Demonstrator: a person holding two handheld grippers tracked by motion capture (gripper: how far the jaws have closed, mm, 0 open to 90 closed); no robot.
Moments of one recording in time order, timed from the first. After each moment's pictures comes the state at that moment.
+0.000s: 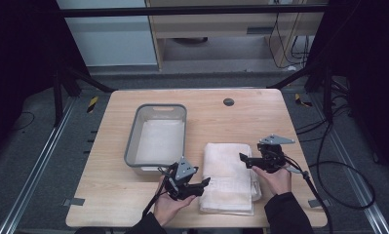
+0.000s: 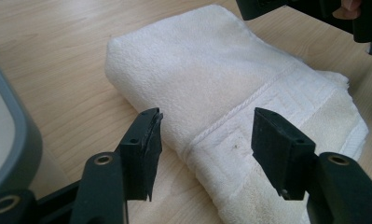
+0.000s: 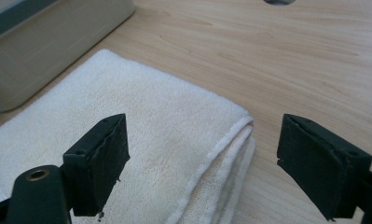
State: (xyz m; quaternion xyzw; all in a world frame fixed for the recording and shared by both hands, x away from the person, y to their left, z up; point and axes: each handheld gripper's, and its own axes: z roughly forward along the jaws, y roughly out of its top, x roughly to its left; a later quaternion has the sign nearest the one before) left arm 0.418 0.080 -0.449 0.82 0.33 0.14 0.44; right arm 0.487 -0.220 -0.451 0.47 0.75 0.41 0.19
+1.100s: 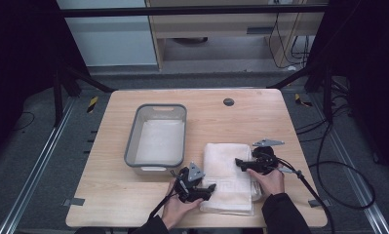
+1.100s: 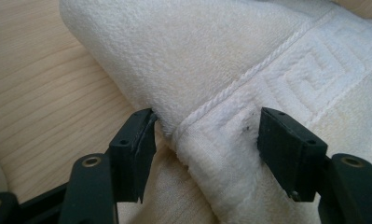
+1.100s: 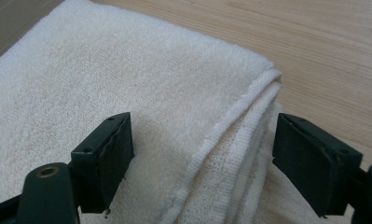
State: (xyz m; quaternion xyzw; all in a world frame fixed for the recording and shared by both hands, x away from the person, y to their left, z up) left arm 0.430 0.059 -0.491 0.84 0.35 0.12 0.41; right arm 0.498 -0.211 -0.483 0.50 0.77 0.38 0.15
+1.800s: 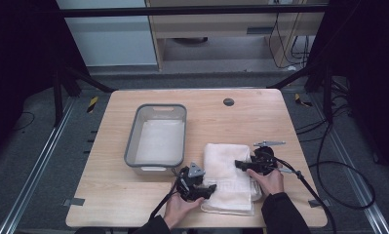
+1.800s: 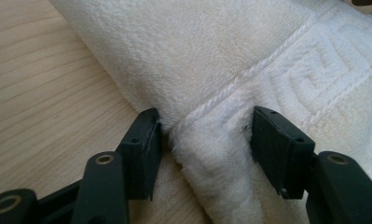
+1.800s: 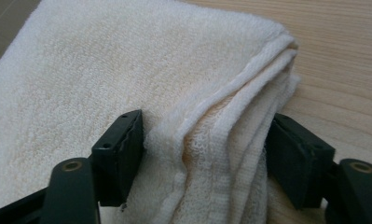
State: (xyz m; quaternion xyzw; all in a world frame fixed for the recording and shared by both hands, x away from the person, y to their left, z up) left arm 0.439 0.058 -0.499 0.84 0.37 0.07 0.40; right arm 0.503 -0.216 -0.496 0.53 0.75 0.39 0.07
